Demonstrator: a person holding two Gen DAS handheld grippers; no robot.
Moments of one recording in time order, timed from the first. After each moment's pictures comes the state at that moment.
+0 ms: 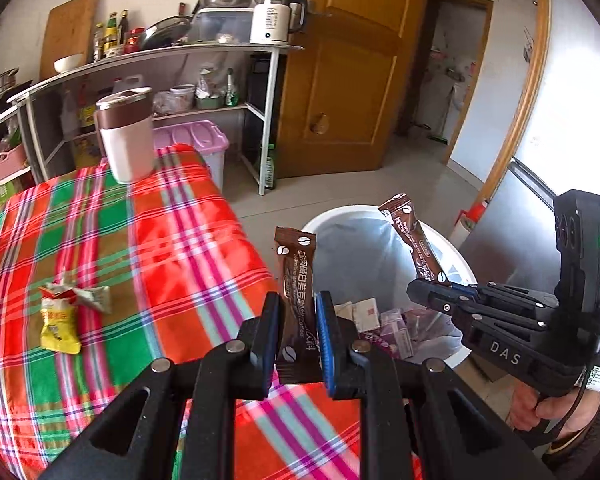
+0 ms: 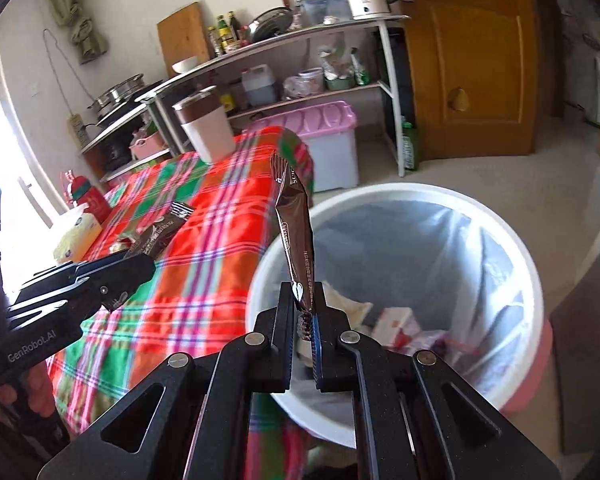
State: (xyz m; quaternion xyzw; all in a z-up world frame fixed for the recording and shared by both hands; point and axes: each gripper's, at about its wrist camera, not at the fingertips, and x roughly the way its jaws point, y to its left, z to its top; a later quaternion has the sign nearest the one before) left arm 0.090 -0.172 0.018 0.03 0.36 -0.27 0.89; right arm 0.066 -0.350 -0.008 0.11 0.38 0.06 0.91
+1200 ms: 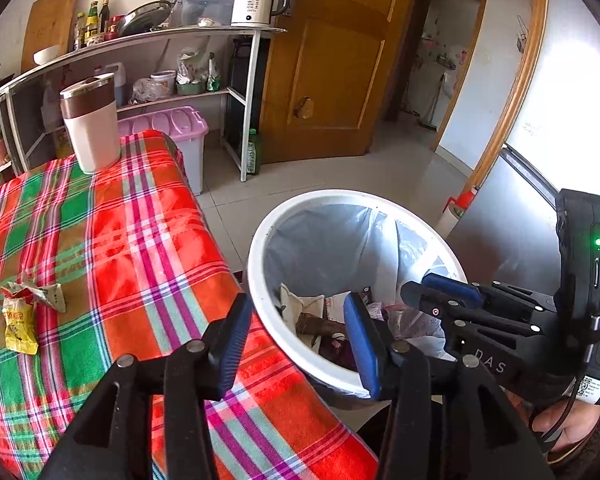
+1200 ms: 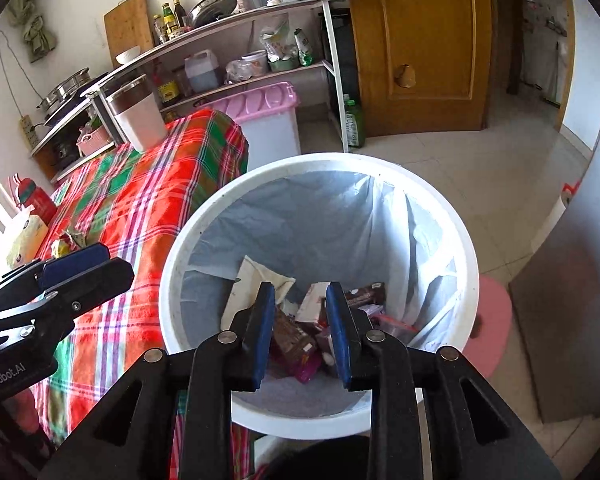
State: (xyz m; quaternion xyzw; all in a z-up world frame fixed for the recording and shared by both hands) left arm 0.093 -0.199 0.004 0.02 0.39 -0.28 0.88; right arm 0.061 -0.379 -0.017 0.10 0.42 -0.02 0.90
